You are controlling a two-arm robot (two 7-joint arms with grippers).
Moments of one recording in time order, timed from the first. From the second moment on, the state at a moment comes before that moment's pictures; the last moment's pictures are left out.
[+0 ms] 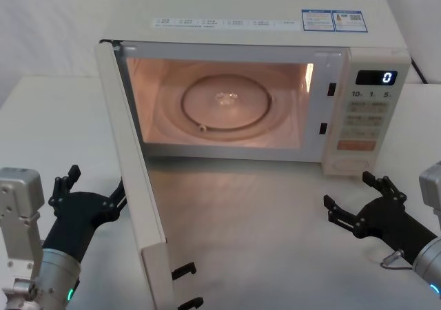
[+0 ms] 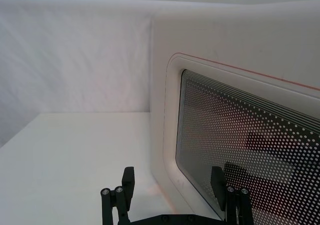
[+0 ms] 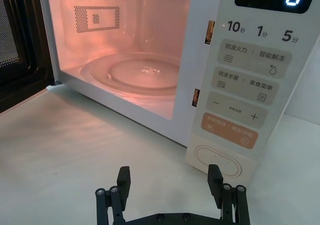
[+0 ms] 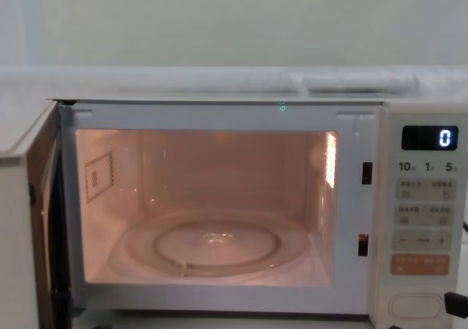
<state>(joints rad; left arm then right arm) 0.27 0.24 0.04 -1.85 -0.25 -0.02 -0.02 -0.05 0.35 -0.21 -1.64 0.18 -0.01 0.35</state>
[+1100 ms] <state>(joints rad) 0.27 0.24 0.04 -1.85 -0.25 -0.02 -0.02 -0.05 0.35 -0.21 -1.64 0.18 -0.01 0.35</state>
